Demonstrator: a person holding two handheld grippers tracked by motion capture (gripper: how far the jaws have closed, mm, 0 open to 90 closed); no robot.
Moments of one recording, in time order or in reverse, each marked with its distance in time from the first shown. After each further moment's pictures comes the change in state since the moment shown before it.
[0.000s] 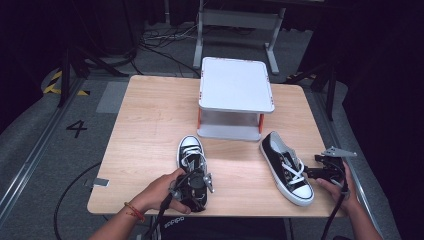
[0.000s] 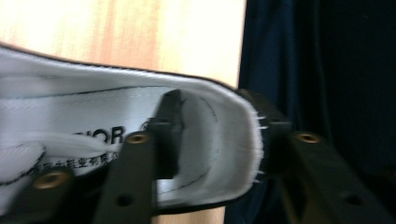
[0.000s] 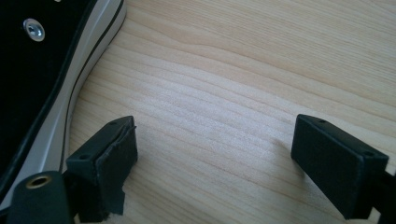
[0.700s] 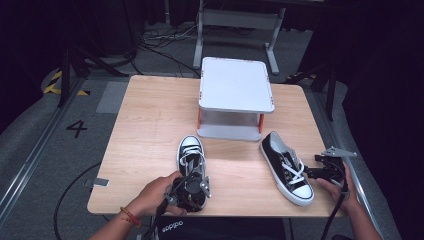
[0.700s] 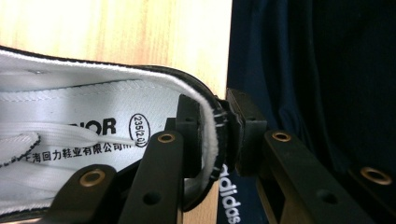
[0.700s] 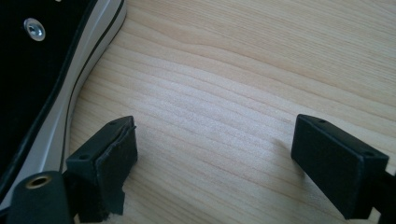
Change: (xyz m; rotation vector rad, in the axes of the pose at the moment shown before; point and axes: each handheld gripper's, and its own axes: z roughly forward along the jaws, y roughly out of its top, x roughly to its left) left arm -0.012 -0.009 -0.008 -0.015 0.063 0.012; right arm 0.000 0.000 0.000 0.000 0.003 -0.001
